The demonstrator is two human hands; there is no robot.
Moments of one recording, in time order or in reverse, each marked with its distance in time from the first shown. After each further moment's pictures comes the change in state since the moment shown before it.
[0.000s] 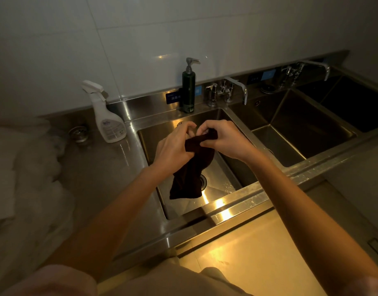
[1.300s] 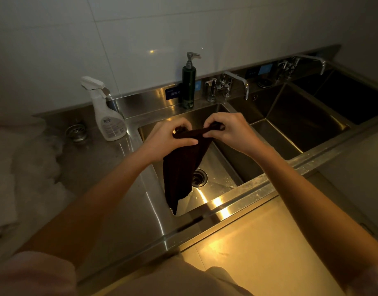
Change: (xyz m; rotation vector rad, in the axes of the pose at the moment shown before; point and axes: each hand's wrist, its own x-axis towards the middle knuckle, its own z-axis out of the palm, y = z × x) left_hand 0.008 -0.035 -0.054 -0.271 -0.215 0.120; right_hand 0.009 -0.002 0.009 -0.164 0.145 -0.187
